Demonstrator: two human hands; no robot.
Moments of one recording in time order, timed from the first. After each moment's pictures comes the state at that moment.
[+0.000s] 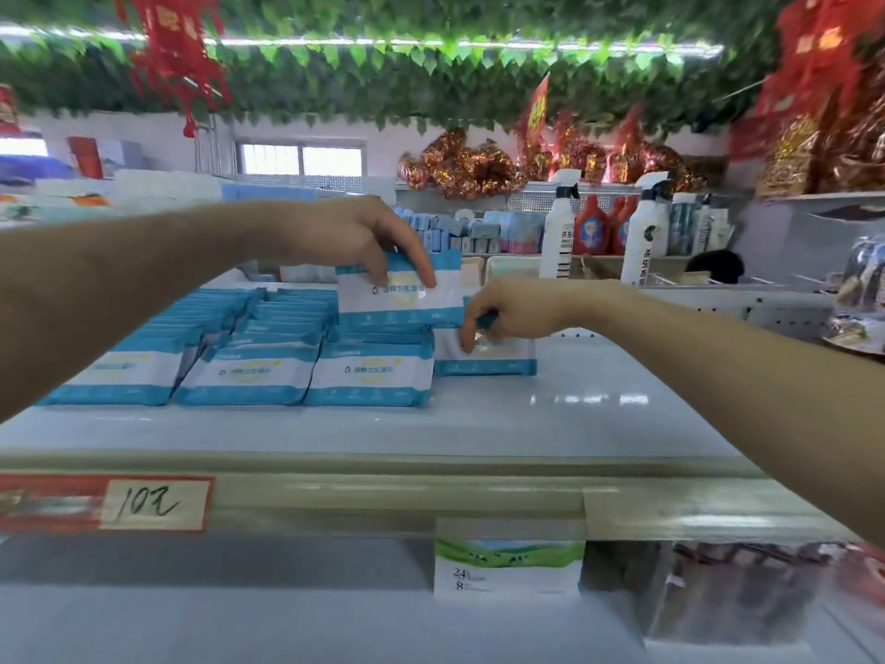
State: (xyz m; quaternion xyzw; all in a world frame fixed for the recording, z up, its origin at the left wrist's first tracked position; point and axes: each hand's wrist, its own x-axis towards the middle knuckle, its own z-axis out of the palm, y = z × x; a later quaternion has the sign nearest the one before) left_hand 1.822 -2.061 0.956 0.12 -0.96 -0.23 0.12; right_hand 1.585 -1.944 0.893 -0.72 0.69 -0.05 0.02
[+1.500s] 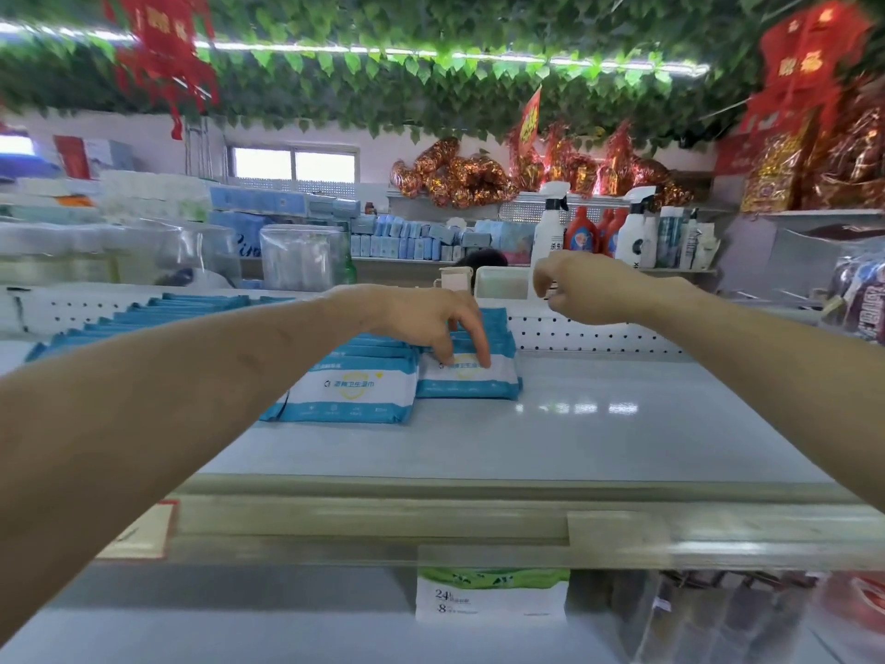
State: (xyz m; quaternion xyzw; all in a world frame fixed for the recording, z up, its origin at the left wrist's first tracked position) left_hand 1.718 -2.063 0.888 0.07 -0.99 -0.16 0.02; right_hand 1.513 -1.906 0.917 -0.60 0.77 -0.03 -0.20
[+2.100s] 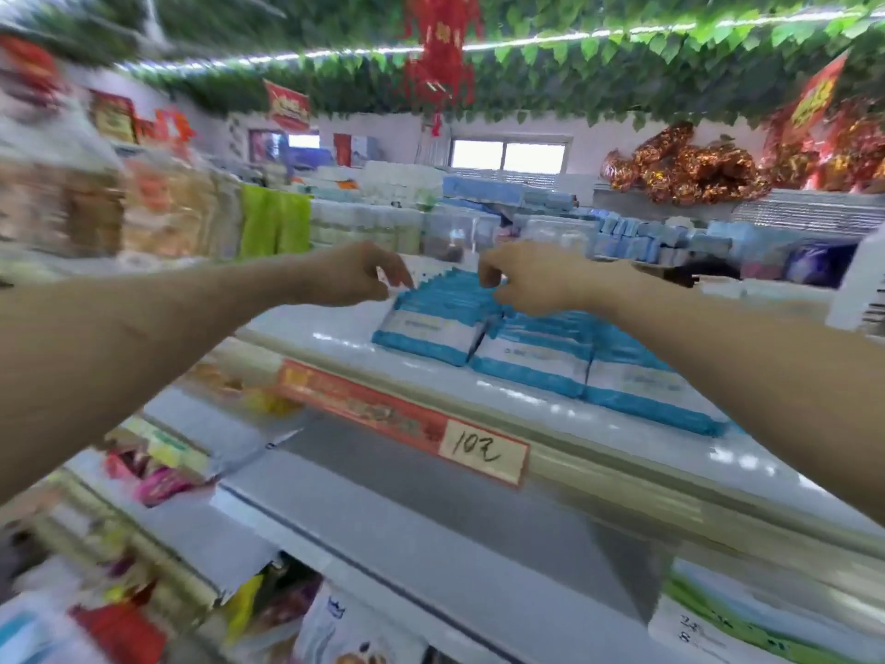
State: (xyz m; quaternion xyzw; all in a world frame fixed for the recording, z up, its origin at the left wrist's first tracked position) left_hand 2.114 -2.157 0.881 0.42 -0.88 -0.07 0.20; right_hand 1.841 -2.096 0.910 -0.81 0.56 -0.03 -0.16
